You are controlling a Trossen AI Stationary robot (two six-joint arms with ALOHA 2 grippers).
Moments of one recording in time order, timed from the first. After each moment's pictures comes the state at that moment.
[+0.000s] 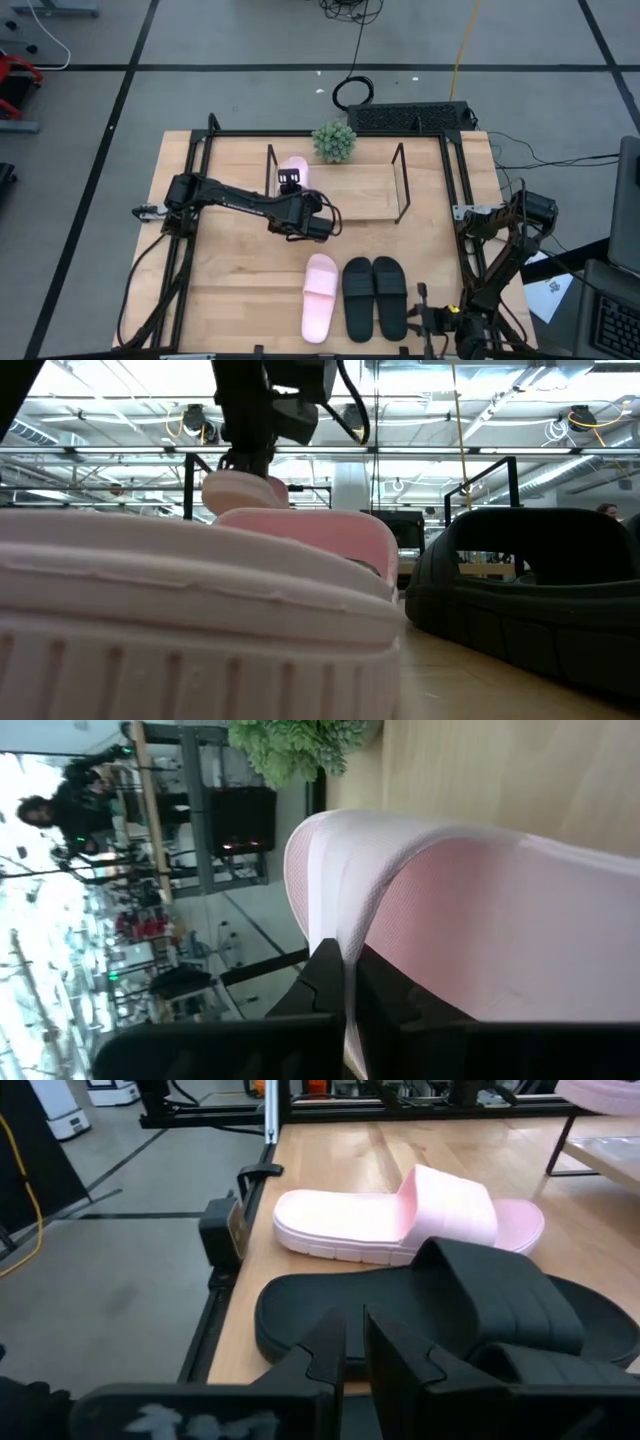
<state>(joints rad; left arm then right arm) -0.13 2.00 1.64 -1.42 -0.98 -0.28 1.18 1.70 0.73 0.25 1.05 0.71</state>
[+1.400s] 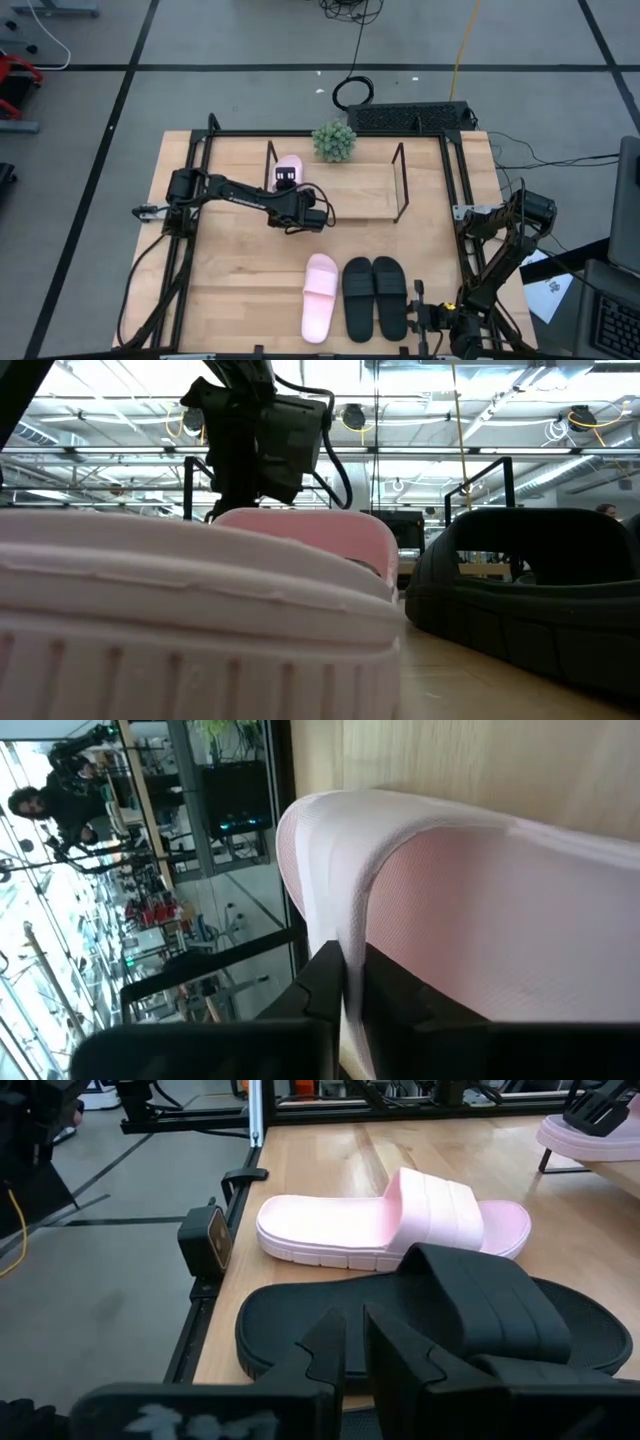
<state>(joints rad) -0.03 1.99 1.39 -1.17 -0.97 -0.16 1.14 1.70 0.73 0.25 1.04 0.72</state>
